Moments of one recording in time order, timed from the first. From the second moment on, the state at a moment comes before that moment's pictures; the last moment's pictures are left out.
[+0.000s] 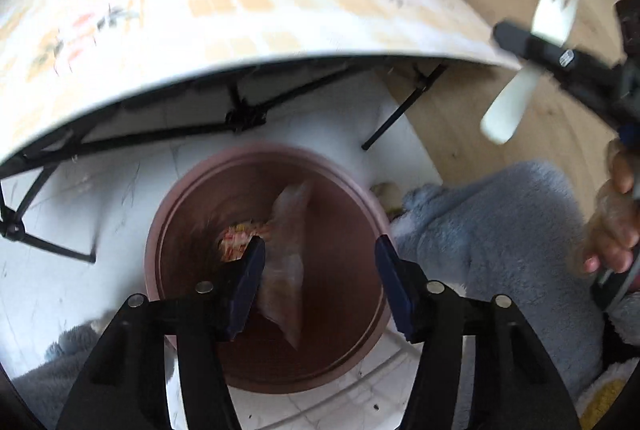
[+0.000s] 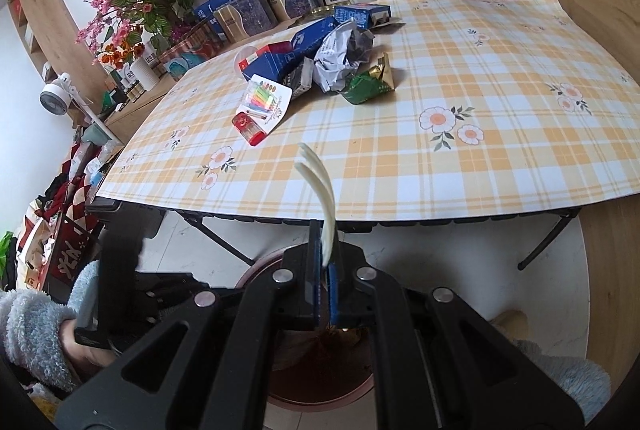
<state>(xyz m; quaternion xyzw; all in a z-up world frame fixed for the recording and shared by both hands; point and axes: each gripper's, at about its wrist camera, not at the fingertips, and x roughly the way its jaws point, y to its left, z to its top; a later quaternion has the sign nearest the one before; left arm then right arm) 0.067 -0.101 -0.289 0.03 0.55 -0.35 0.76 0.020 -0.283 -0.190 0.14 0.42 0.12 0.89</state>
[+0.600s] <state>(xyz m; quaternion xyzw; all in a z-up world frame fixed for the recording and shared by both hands) 0.071 0.021 -0.167 0.03 0.36 -0.19 0.91 0.015 -0.242 -0.239 0.13 0.48 0.16 0.85</state>
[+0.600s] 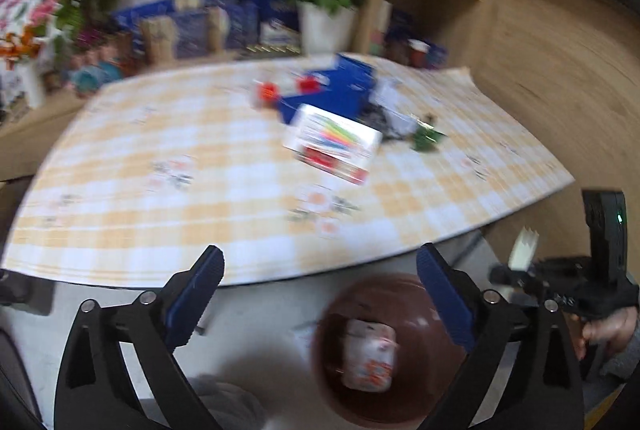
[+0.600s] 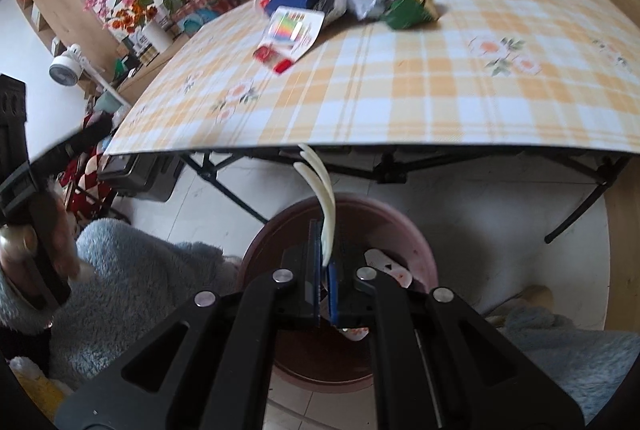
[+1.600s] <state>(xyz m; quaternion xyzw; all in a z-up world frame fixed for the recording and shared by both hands) 0.059 0.068 -0.205 0.01 0.36 -0.12 0.92 0.020 -0.218 -0.300 0.10 0.58 0.14 0.80</state>
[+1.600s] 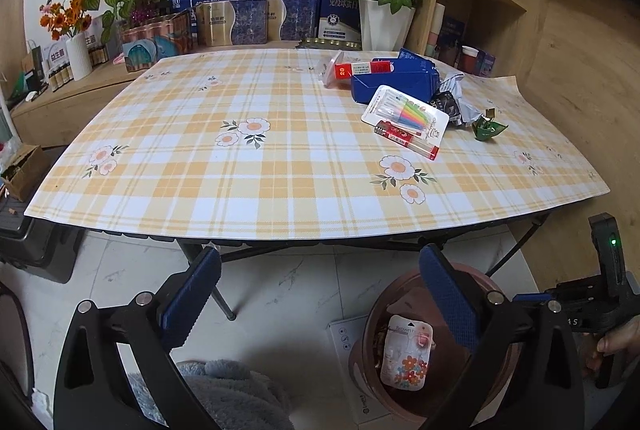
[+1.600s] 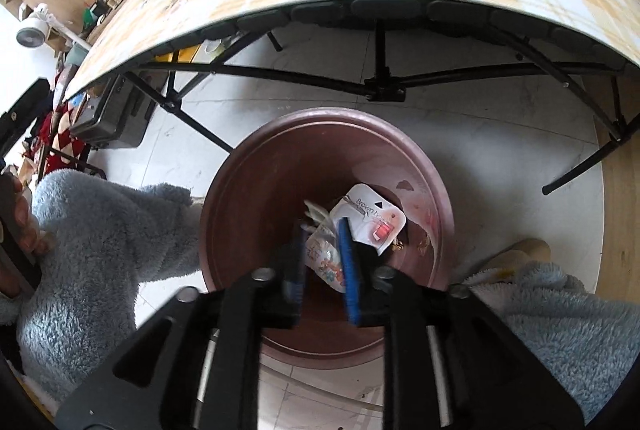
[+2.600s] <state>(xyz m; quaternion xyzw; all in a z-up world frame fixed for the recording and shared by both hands) 0.075 0.062 -0.206 -0.01 0.39 -0.13 0.91 0.049 -0.273 -0.205 0.09 0.41 0.06 0.90</state>
